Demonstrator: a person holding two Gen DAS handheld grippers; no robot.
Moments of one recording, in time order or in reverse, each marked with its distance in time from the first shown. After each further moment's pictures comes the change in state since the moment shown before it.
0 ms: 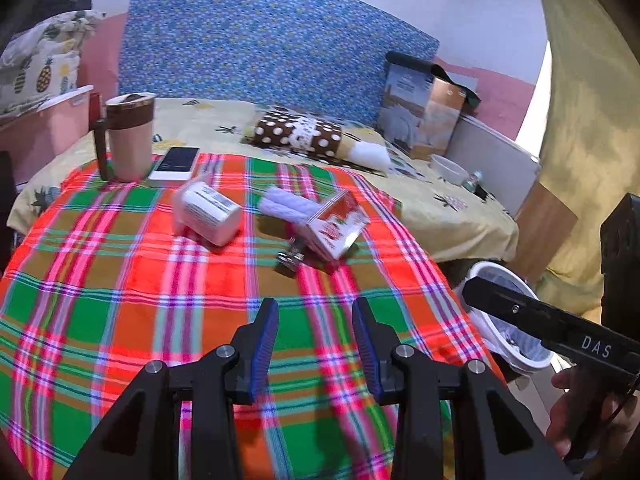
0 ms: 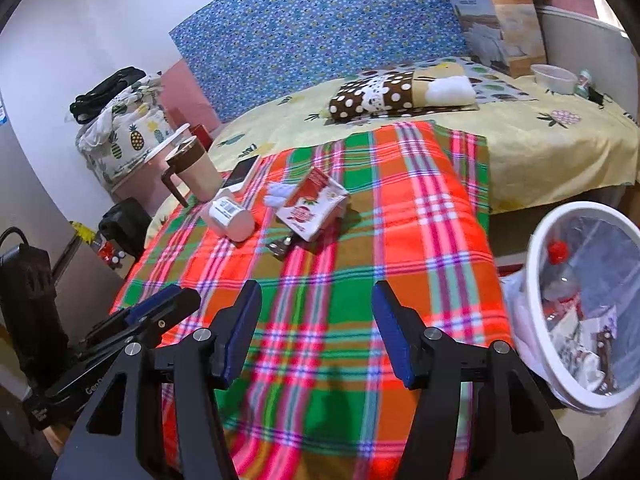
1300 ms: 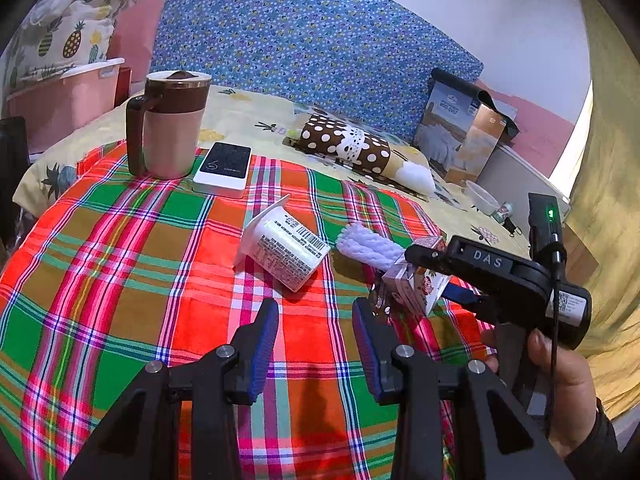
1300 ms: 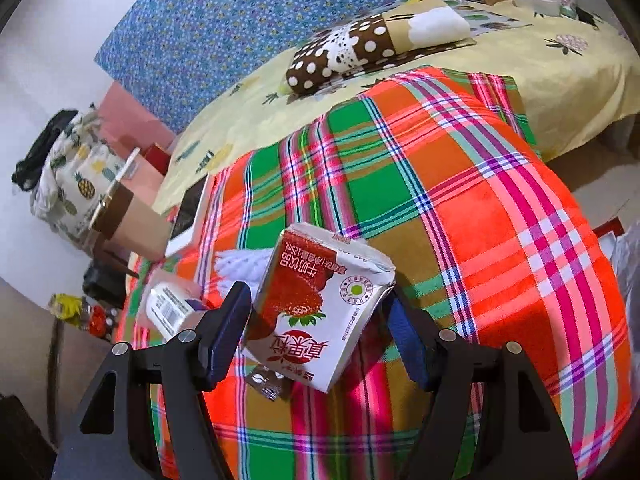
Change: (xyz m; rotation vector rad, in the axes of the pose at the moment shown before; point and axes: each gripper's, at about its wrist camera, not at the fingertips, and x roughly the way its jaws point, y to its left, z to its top) left arm 0.045 0.086 0.039 -0.125 -0.002 0.031; right arm 0.113 0.000 0.044 0.258 0.112 -0.024
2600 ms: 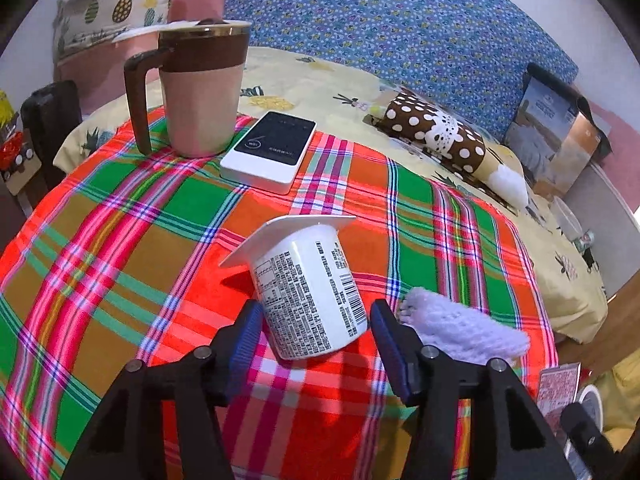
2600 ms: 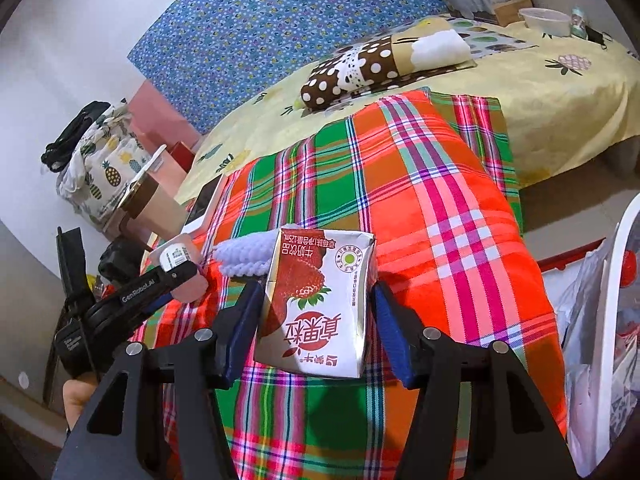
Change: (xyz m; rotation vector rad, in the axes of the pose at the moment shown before) left arm 0.103 0.006 0.044 -0.148 0.086 0.296; right arm -0.043 -0.043 -0.006 -0.091 -0.052 0.077
